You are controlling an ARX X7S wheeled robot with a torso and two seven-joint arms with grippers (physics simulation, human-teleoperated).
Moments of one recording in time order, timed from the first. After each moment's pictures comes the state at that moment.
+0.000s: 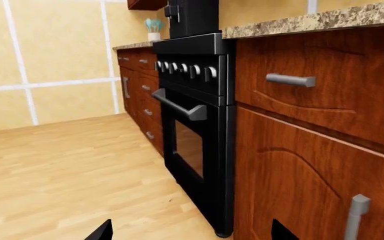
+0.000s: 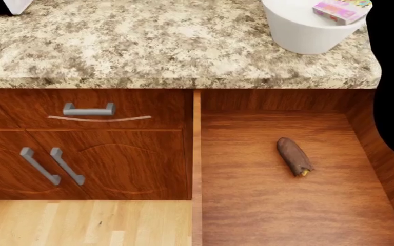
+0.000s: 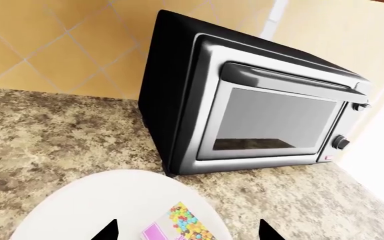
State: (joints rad) left arm 0.21 -0.16 -0.40 -0.47 -0.34 0.78 -0.56; right arm 2.13 0.00 -3.13 1.31 2.91 0.36 0.40
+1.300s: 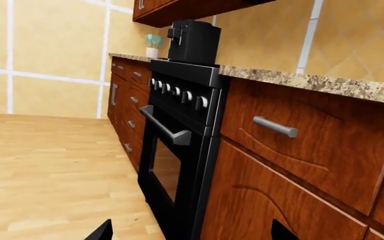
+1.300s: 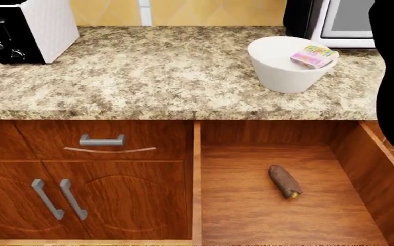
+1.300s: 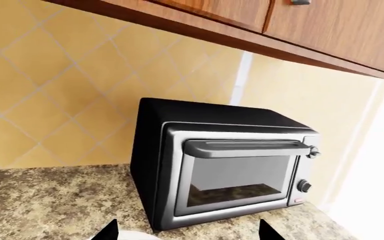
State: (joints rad) left arm 0.21 -0.17 -0.38 -0.48 -0.38 0.81 -0.54; right arm 2.14 0.00 -3.09 1.31 2.88 0.36 0.39
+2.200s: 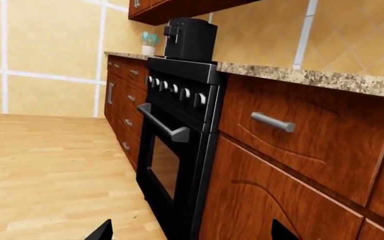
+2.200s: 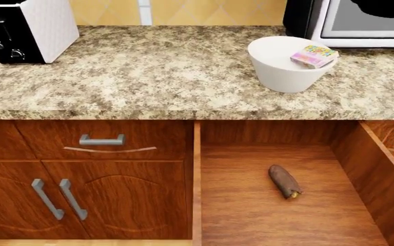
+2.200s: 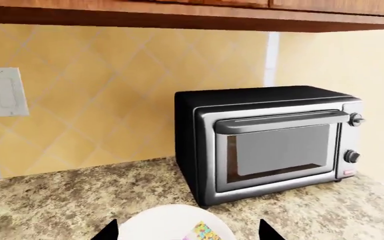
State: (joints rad) left arm 0.24 -0.16 -0.37 -0.51 -0.40 0.85 -0.51; right arm 2.32 0.55 -2.07 0.32 2.15 0.13 0.88
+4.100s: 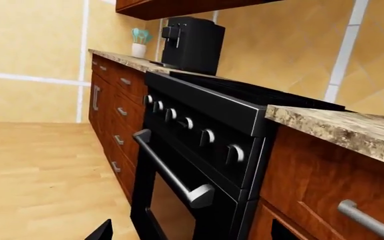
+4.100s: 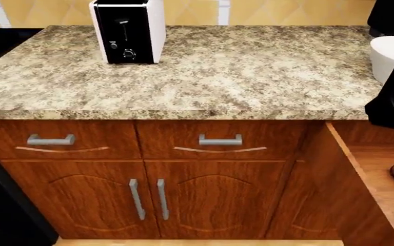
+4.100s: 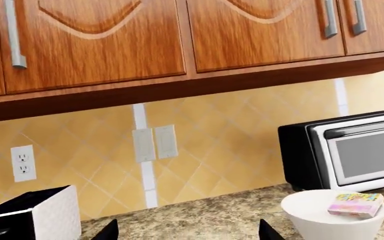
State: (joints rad) left arm 0.40 -0.26 -0.32 0.30 -0.41 0.22 -0.81; right arm 2.14 1.43 -1.85 -1.05 1.53 -0.15 1.35
